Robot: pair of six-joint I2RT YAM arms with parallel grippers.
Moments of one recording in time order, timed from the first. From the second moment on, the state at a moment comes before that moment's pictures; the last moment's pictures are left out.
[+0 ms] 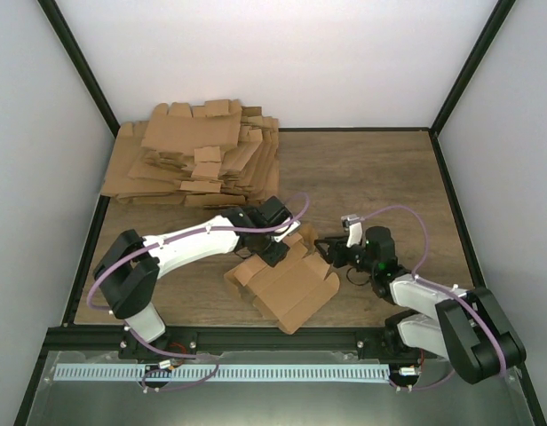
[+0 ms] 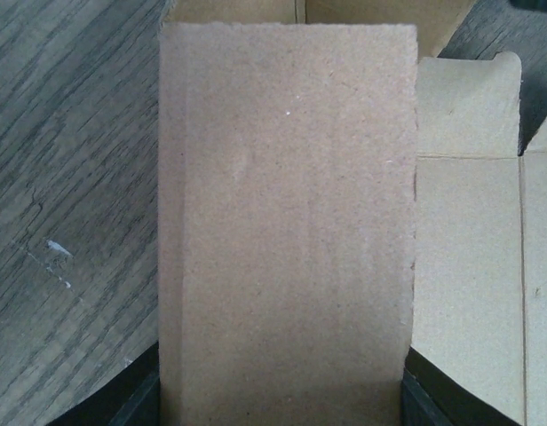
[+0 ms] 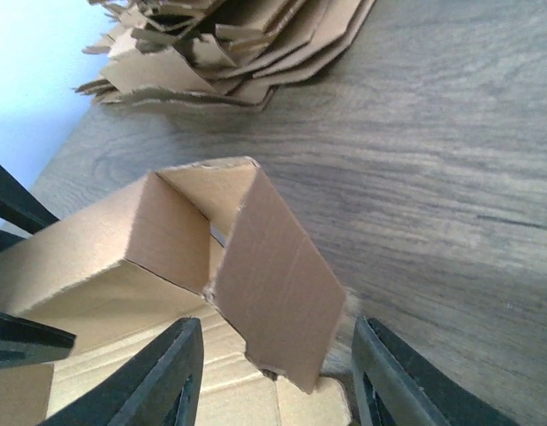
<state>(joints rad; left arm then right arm) -0.90 1.68 1.19 -0.67 0.05 -0.10 0.35 1.14 0.19 0.51 -0.48 0.40</state>
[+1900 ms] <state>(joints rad) -0.90 1.67 1.18 -0.71 0.08 0.02 0.38 1.51 0.34 0.62 -0.73 0.26</state>
